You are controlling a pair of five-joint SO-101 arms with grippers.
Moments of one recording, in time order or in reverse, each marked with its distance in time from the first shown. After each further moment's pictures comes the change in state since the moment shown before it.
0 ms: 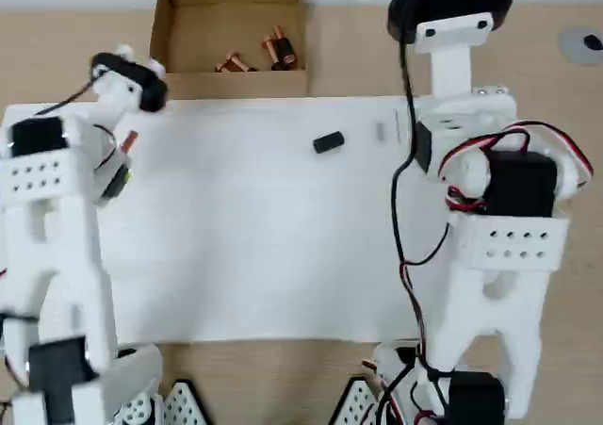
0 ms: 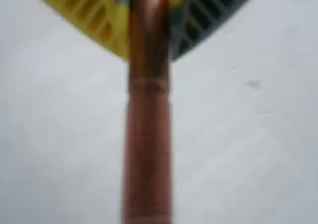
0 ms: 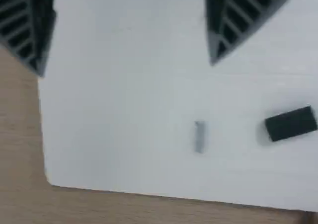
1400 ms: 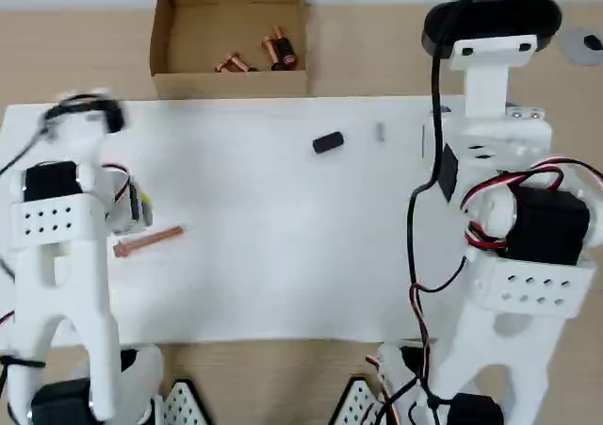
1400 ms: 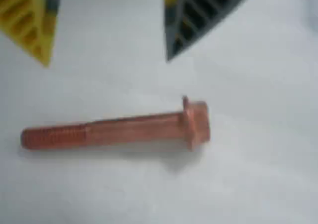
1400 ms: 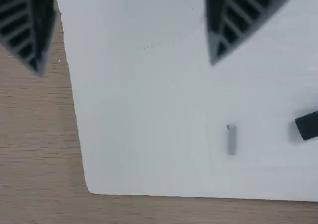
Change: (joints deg) left arm 1.3 -10.9 18.5 -1.5 66.1; right arm 3.7 -6.4 0.2 3.1 0.0
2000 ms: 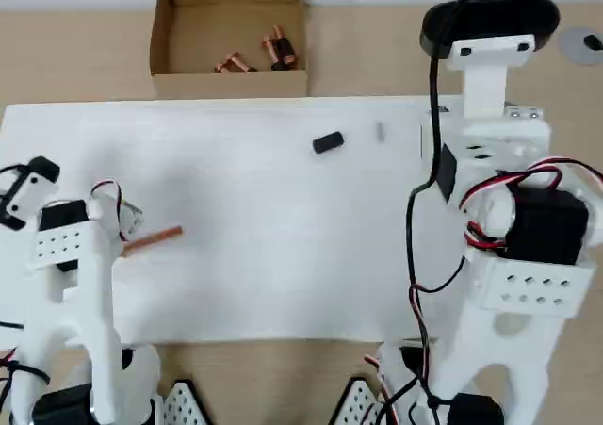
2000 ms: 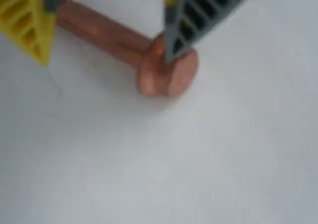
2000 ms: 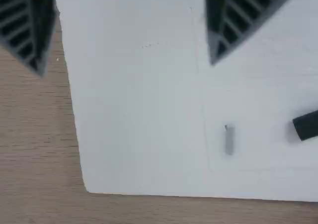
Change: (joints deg) left arm -4.3 -1.4 22.3 -24.9 29.9; right arm -0.4 0.0 0.0 0.0 0.0
